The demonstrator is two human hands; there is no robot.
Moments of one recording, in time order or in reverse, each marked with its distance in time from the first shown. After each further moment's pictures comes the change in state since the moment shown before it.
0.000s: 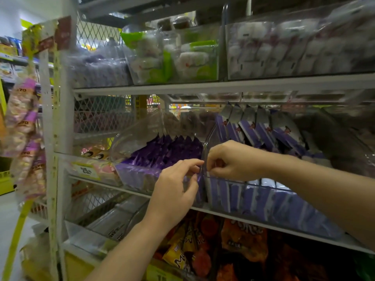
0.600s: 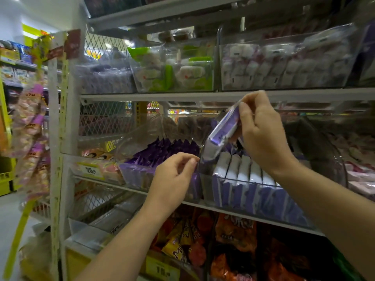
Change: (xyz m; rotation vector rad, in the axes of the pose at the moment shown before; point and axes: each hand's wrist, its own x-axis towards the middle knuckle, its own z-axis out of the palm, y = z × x) left_hand 0.008 0.035 -0.023 -0.236 0.003 -0.199; right_hand -0.039 -0.042 -0.037 0.418 1.070 0.143
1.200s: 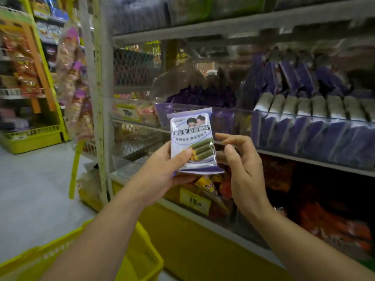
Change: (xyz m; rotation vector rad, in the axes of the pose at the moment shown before) left_hand -0.111 -0.041 -0.060 -0.577 -0.180 -0.520; right_hand -0.193 -0.012 0.084 0.629 -0.171 0.359
